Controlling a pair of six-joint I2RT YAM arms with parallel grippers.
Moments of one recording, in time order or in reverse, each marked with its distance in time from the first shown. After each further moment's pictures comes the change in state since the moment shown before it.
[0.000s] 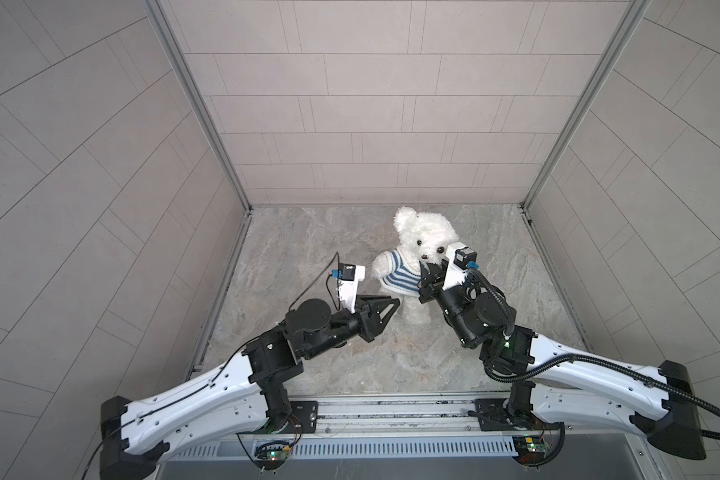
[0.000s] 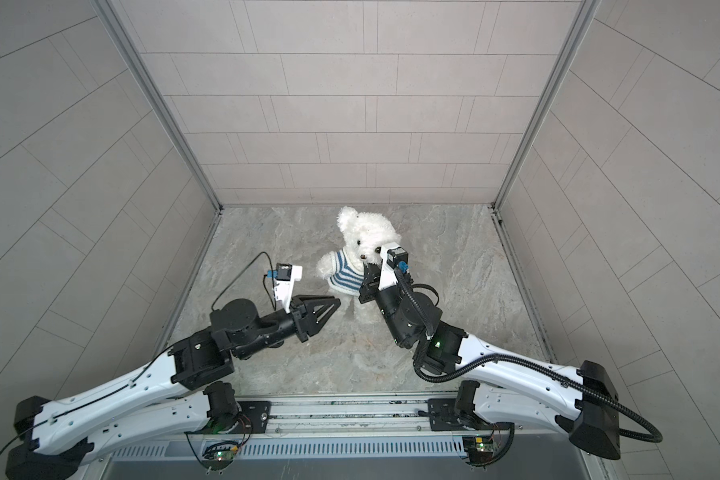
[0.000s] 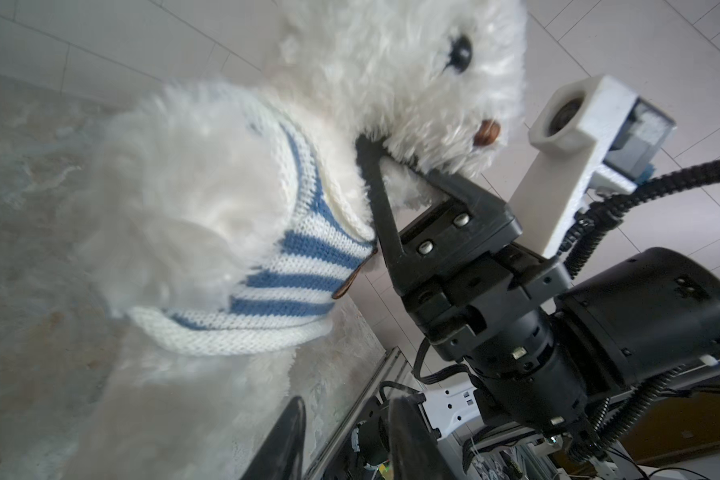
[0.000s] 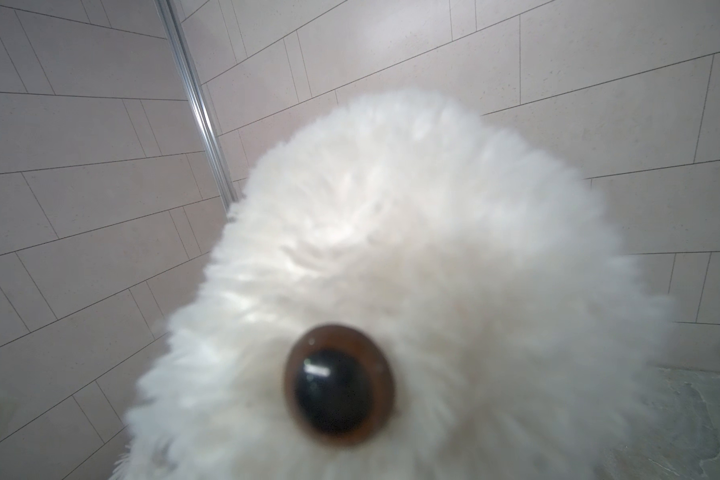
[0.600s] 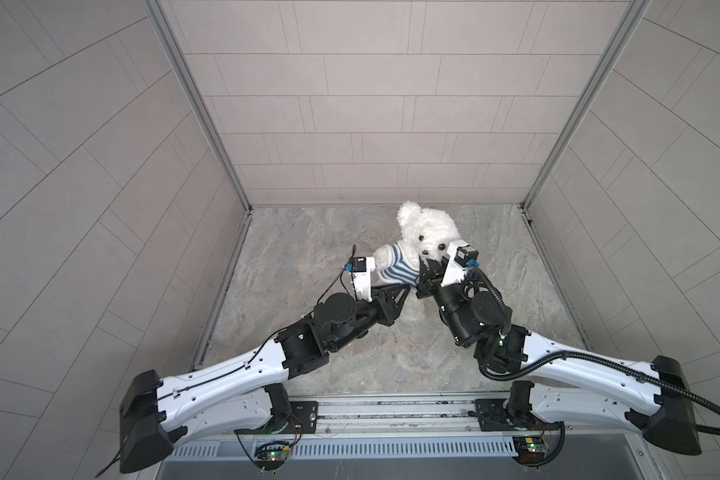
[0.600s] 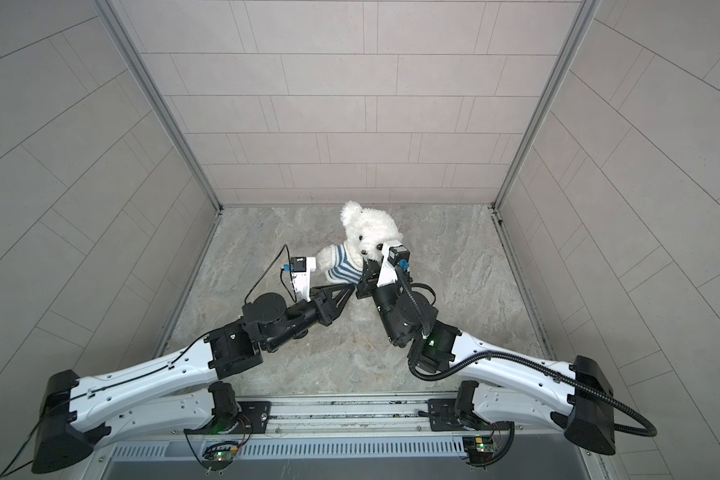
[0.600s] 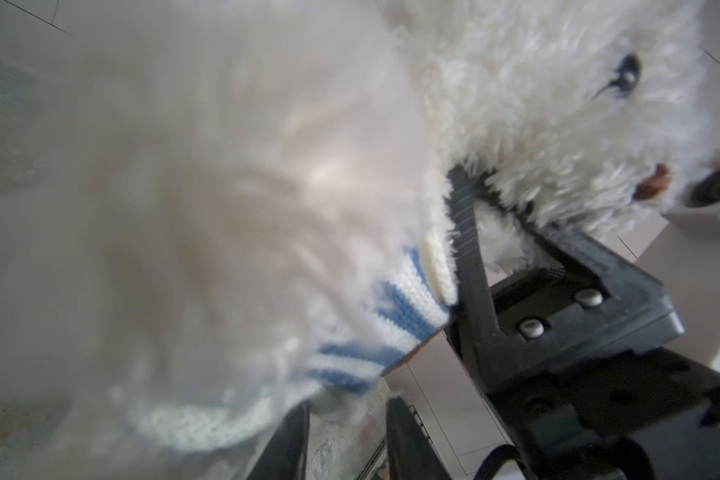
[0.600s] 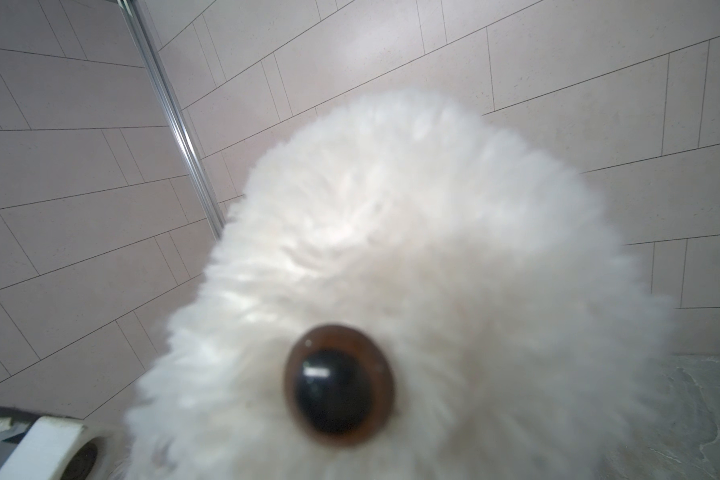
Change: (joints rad) left arm 0.019 0.166 0.000 0.182 -0.147 -0.072; right arm 0.006 0.038 0.016 0.060 0.060 0.027
